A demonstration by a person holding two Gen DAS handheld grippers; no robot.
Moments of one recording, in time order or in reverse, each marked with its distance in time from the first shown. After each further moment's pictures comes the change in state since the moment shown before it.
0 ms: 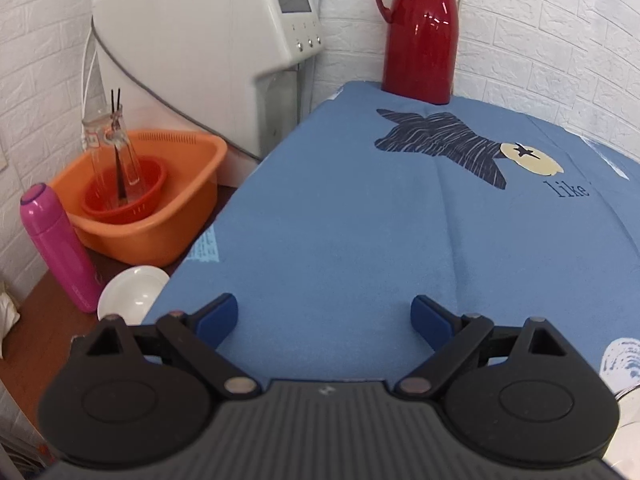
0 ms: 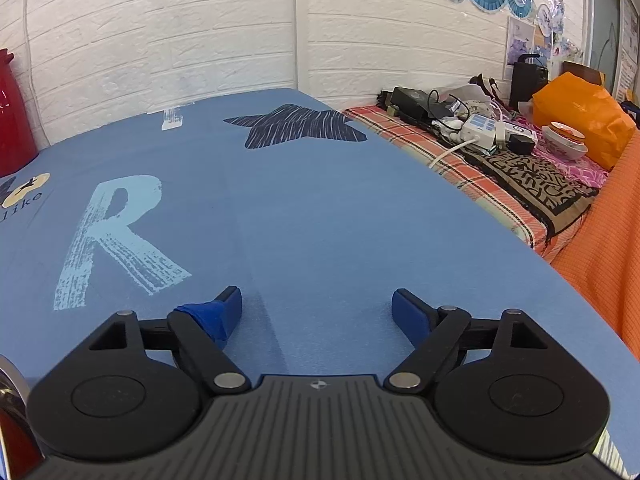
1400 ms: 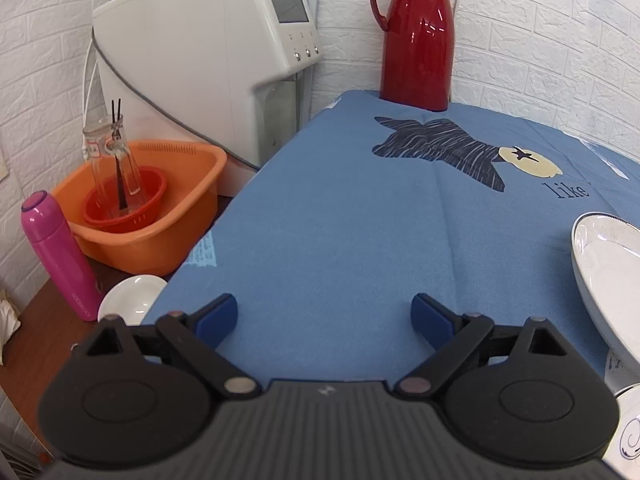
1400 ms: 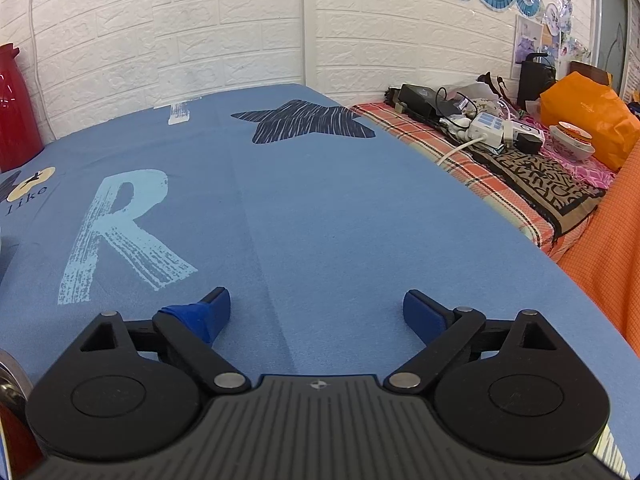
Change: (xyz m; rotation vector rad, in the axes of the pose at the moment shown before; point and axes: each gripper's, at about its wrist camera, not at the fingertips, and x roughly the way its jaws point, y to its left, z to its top) left arm 0.001 -0.001 -0.002 0.000 -0.024 -0.001; right arm 0.002 0.006 -0.001 -0.006 0.010 0.013
